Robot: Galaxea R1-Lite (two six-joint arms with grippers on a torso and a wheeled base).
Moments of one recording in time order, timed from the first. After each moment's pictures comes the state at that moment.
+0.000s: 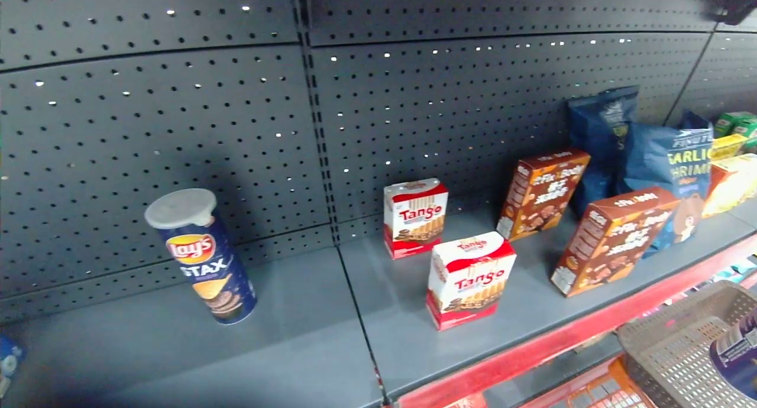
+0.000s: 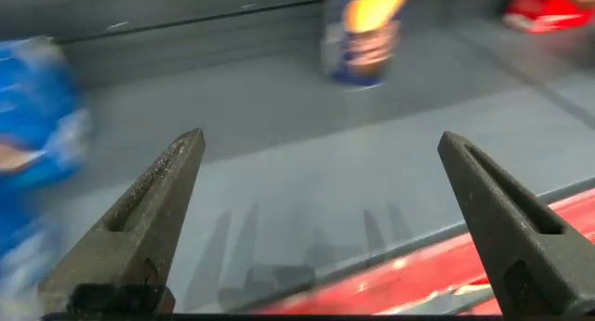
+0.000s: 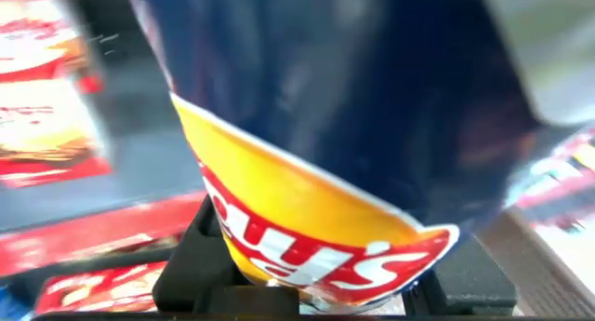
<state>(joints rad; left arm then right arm) 0.00 0.00 0.00 0.00 0.04 -0.01 0.45 0.67 -0.41 -0.23 -0.45 -0.12</state>
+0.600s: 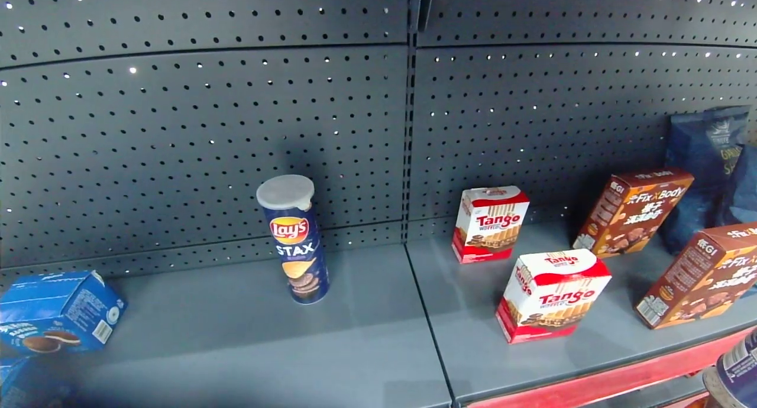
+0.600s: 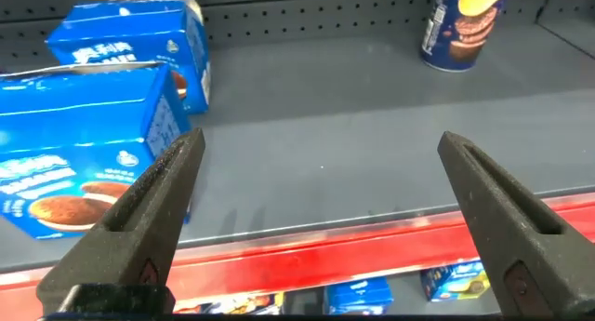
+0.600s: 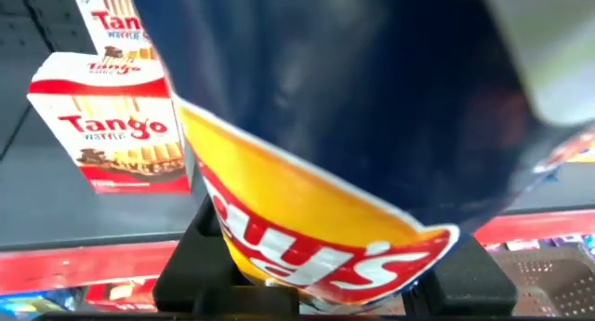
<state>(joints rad) 0.00 0.00 0.00 0.00 0.04 -0.02 0.45 0.63 -0.37 -0.22 -0.45 -0.15</state>
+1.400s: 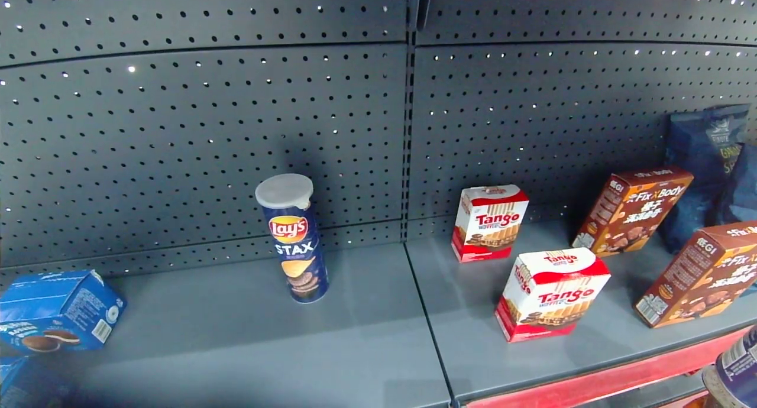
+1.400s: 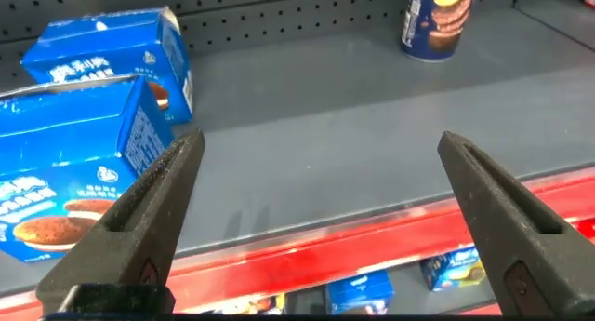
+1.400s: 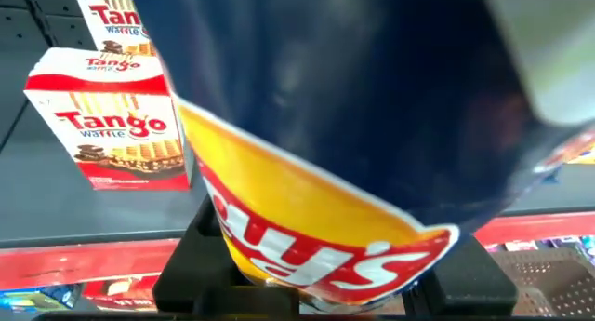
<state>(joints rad) 0.00 0.00 0.00 0.00 -0.02 0.03 0.44 0.65 -0.38 -0.22 -0.45 -0.15</state>
